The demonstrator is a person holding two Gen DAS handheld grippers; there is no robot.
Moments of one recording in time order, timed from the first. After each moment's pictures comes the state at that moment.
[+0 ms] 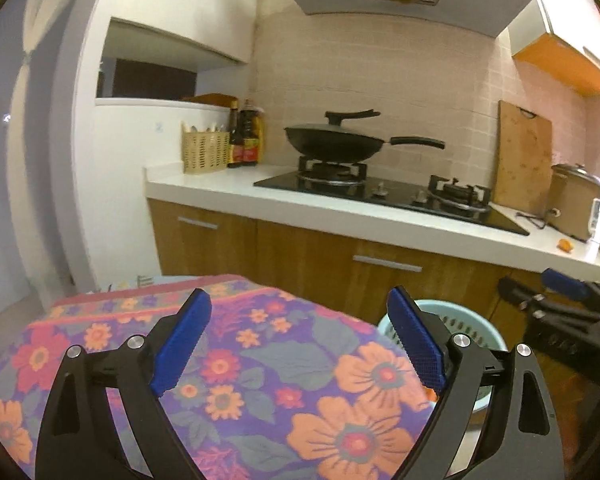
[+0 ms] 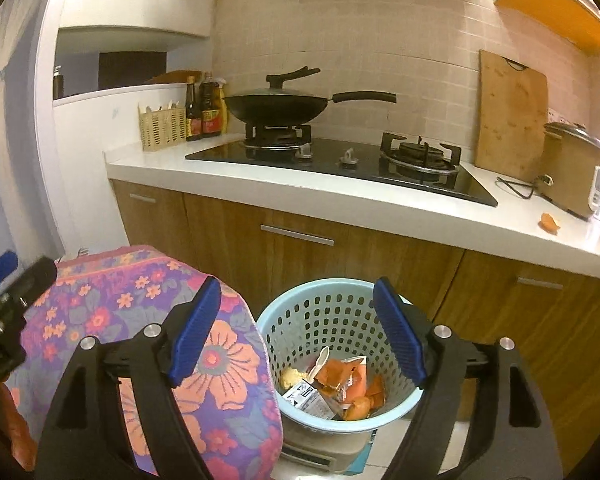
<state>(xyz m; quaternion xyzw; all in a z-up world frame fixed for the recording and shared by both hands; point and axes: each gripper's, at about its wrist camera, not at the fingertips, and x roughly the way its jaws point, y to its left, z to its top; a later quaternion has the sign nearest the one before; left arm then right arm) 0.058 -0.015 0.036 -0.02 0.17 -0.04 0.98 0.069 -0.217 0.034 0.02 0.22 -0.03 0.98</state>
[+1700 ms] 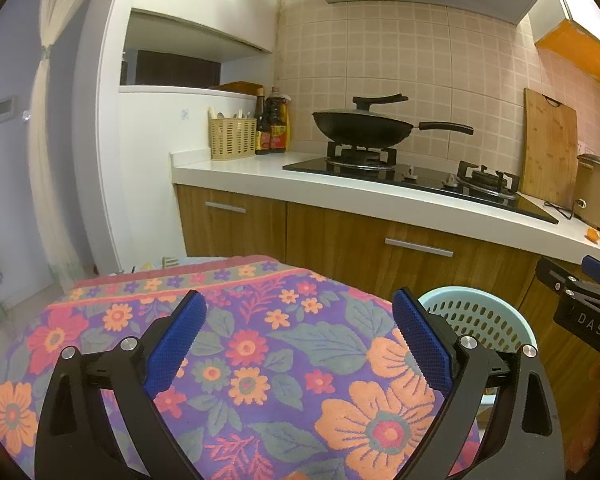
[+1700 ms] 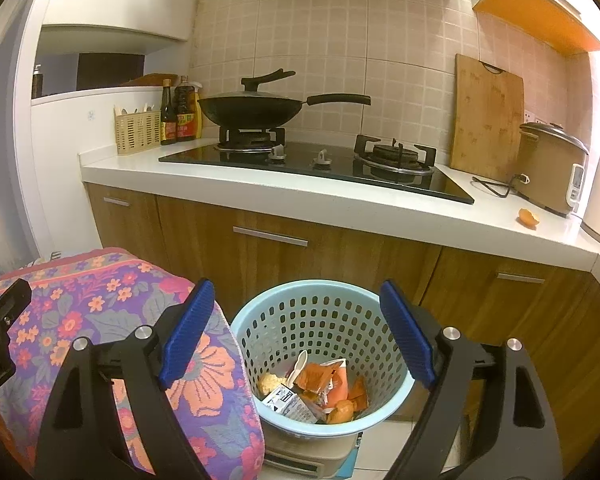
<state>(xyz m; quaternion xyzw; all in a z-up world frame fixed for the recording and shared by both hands) 0.062 -0.007 0.022 -0.01 0.19 0.00 0.98 0.067 -0.211 0.022 0.01 0.20 -0.09 0.98</state>
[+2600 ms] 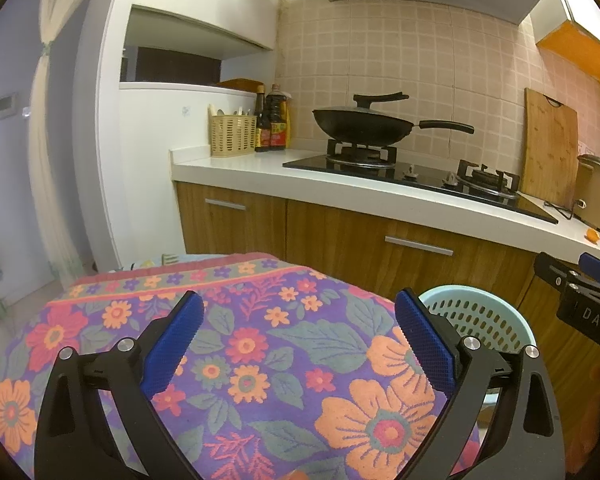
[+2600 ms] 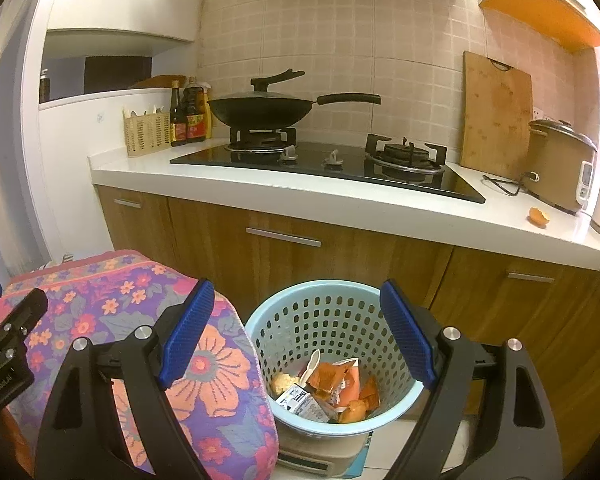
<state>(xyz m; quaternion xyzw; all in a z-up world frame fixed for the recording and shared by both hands) 0.062 -0.008 0.021 -0.02 0.19 0.01 0.98 0.069 -0.207 0.027 0.02 0.20 -0.07 0.98</state>
